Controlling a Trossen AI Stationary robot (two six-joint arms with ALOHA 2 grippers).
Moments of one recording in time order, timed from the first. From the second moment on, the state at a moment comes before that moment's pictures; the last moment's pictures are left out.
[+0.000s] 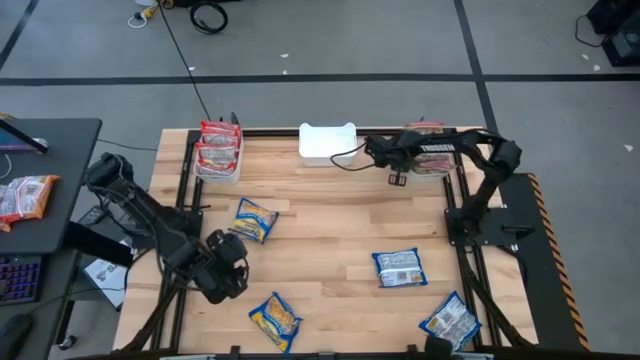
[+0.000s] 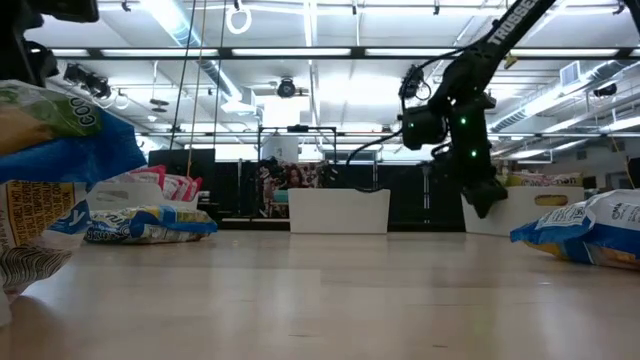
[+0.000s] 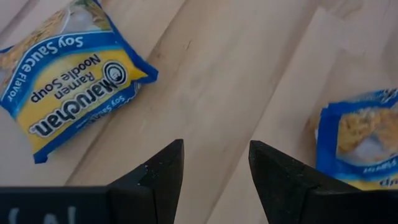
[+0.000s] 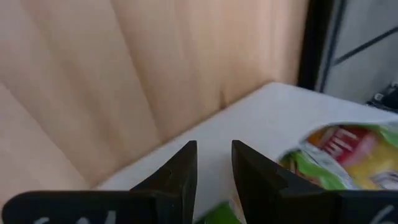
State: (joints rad) left arm -0.78 1.30 0.86 -0.84 -0.48 -1.25; right arm -0.60 1.71 0.98 -0.80 0.57 -0.31
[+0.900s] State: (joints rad) left arm -0.46 1.31 0.45 -0.64 -0.45 -1.36; right arm 0.07 1.42 0.98 -0.72 0.30 0.04
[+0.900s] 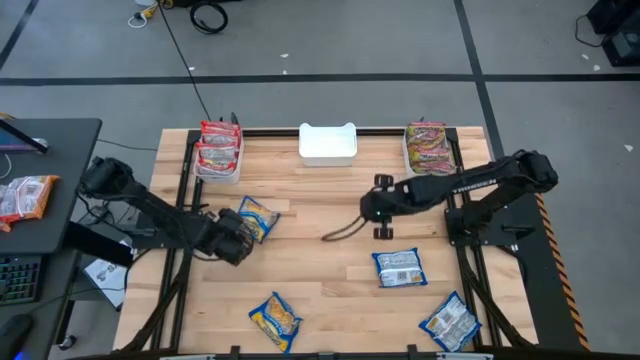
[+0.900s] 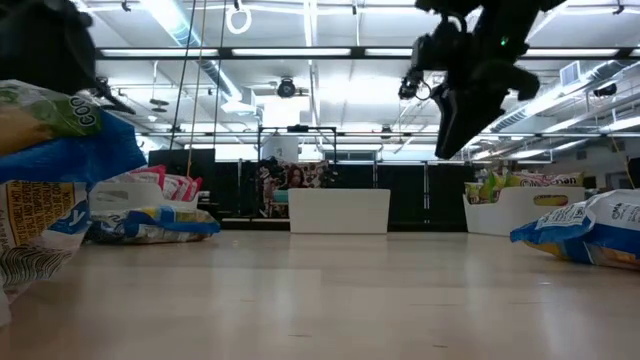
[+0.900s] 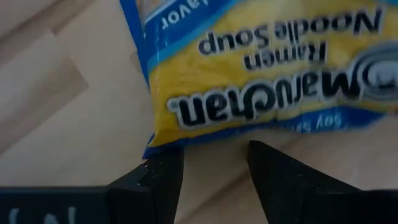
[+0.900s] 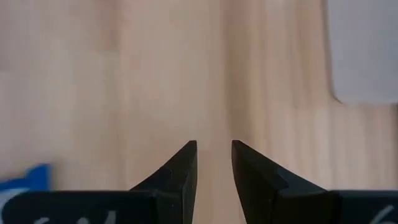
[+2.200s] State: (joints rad) left arm -0.02 1.89 0.85 0.35 -0.39 0.04; right arm -0.04 1.80 0.98 -0.38 0.21 -0.19
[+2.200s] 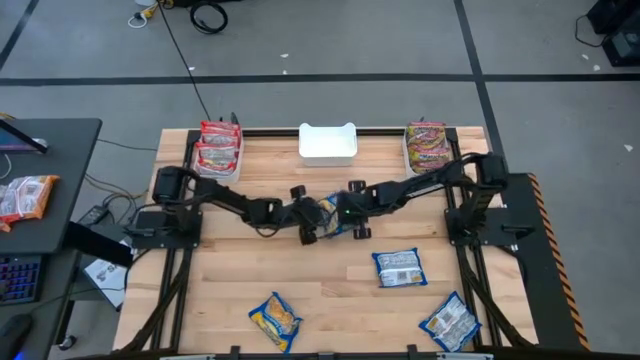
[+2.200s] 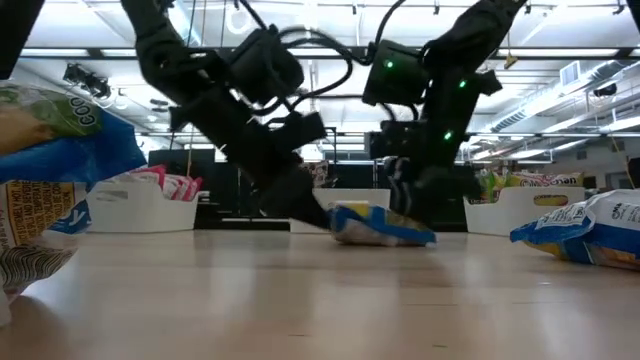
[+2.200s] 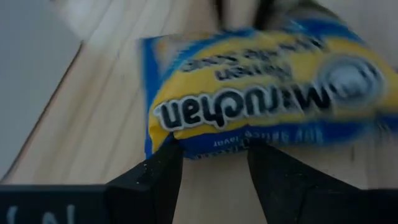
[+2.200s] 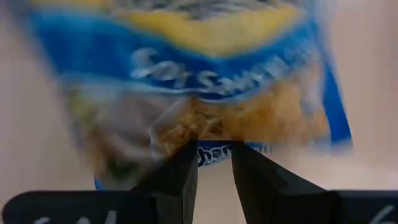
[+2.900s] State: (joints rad) left arm -0.16 1.70 0.83 -0.05 -0.50 -0.13; right arm 0.10 1.66 0.98 -0.10 0.24 -0.17
